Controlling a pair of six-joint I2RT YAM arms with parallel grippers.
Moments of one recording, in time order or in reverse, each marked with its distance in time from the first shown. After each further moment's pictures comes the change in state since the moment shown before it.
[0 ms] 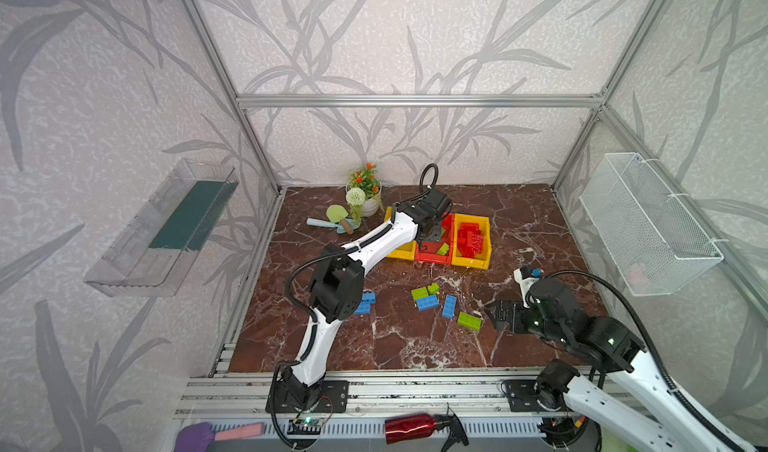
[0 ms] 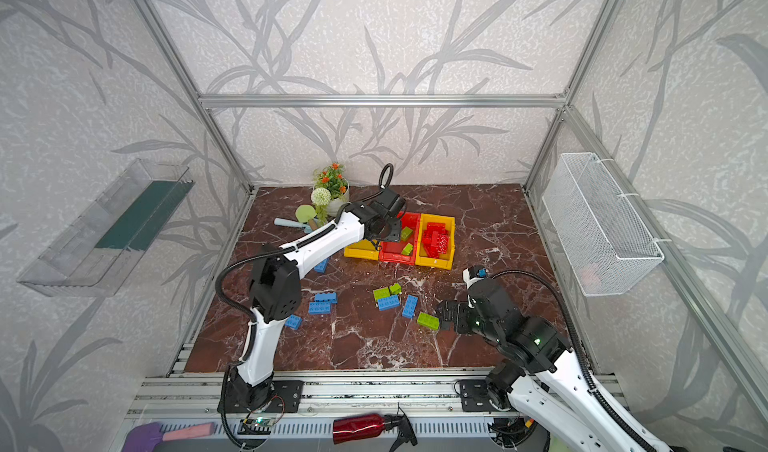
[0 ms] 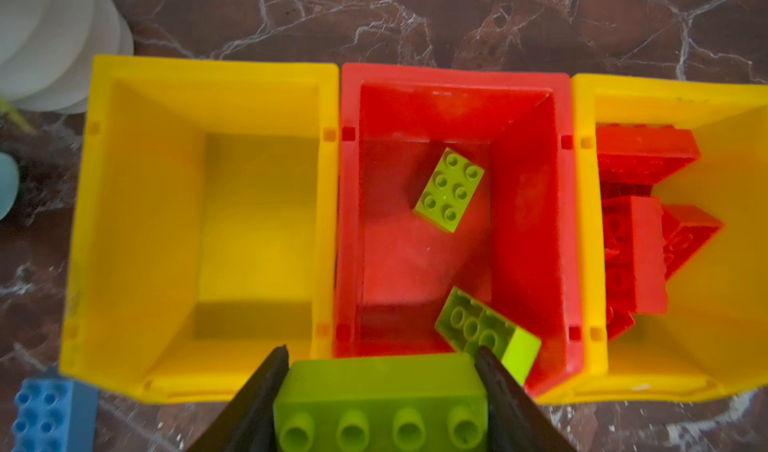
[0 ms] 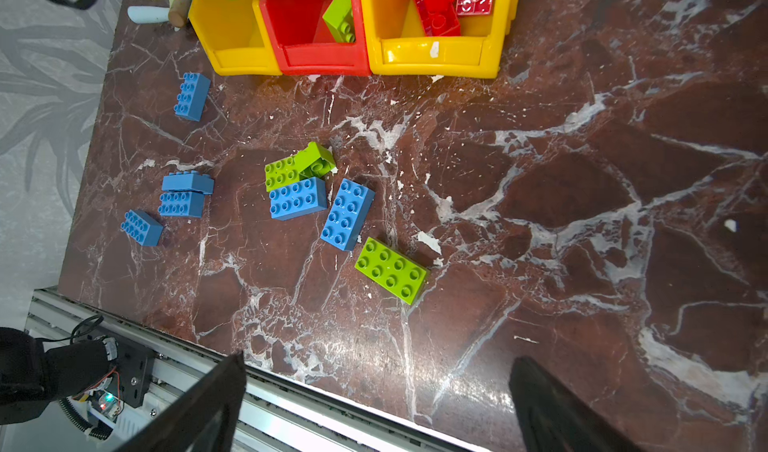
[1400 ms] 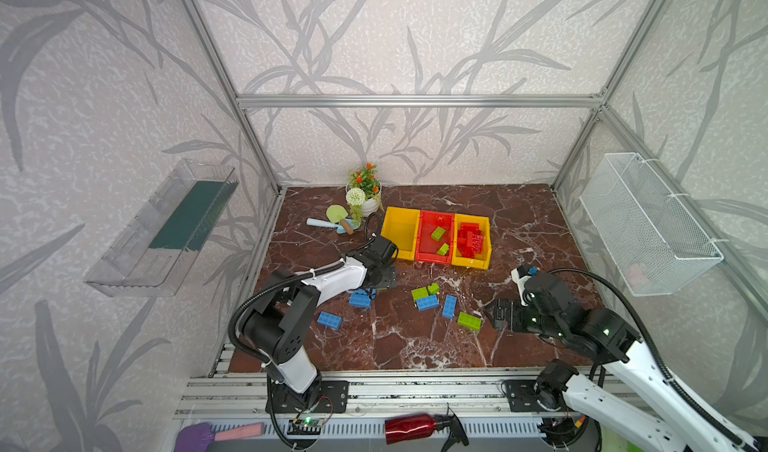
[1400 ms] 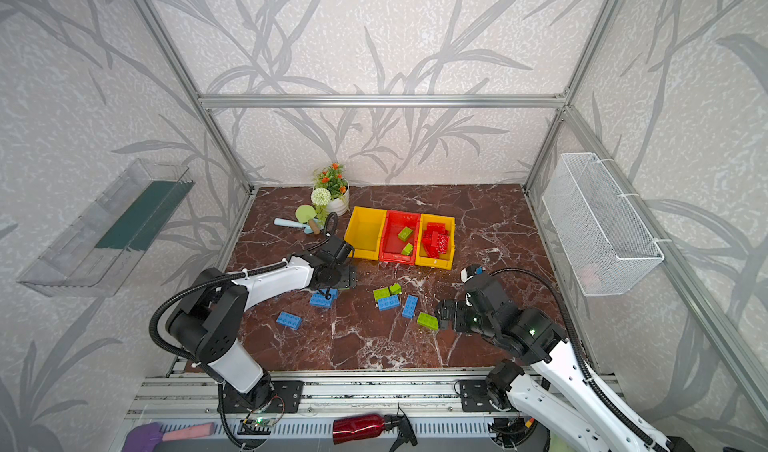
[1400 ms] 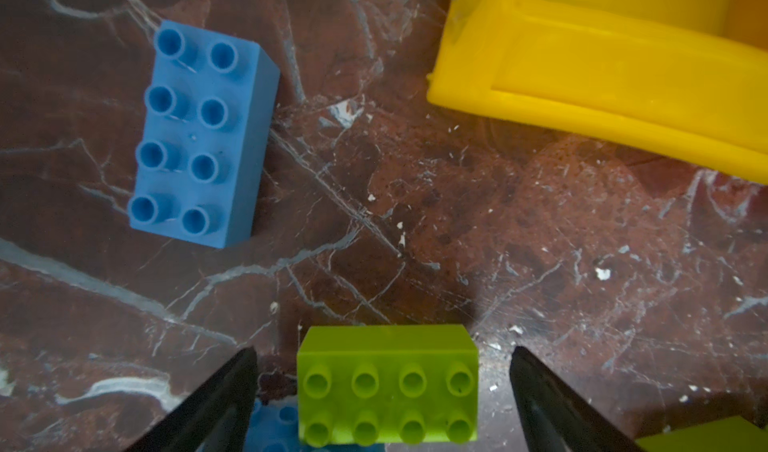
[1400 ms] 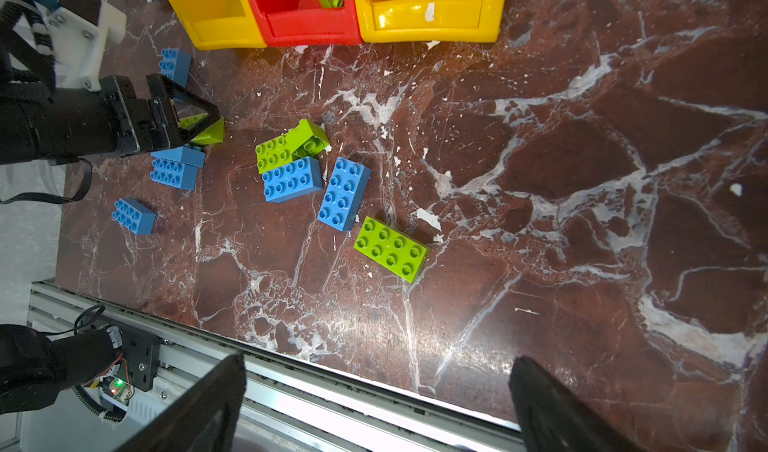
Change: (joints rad) left arm 0.156 -0.527 -1.057 0.383 0.057 -0.074; right arm 0.000 0.077 0.053 -0.052 -0.035 0.031
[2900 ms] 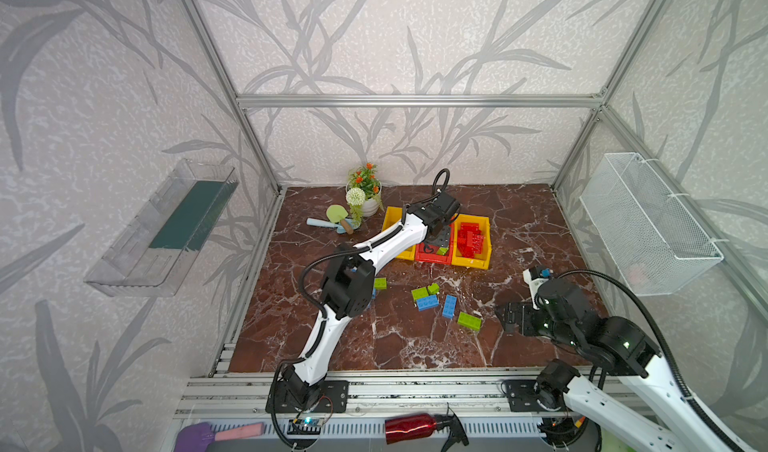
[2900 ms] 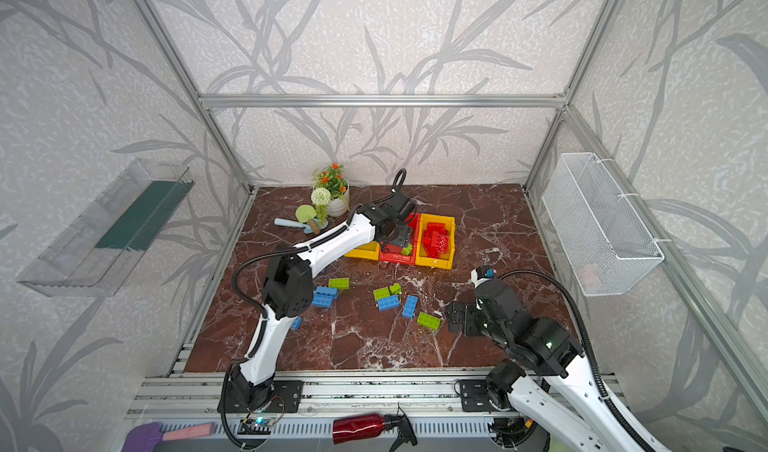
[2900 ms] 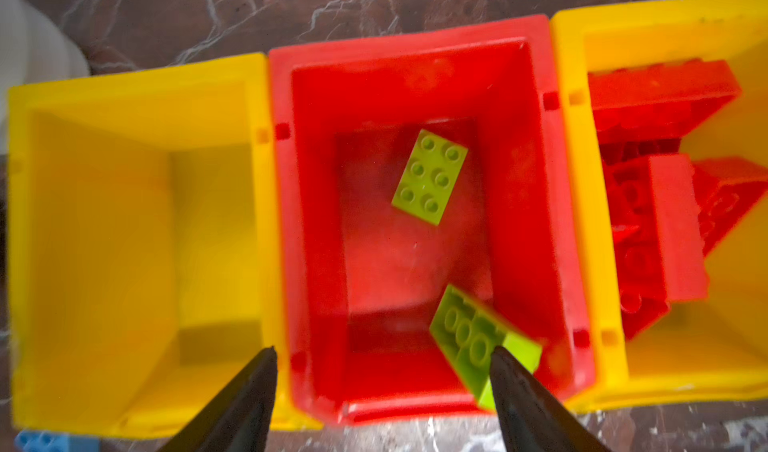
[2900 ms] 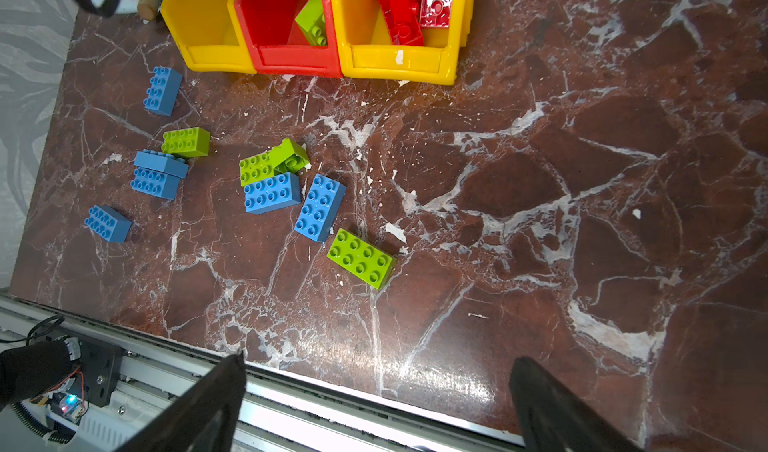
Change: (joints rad) left arm -0.194 0.496 1.002 -0.387 -0.087 0.161; right arm -0.014 -0.088 0.030 -0.076 0.074 -0.075
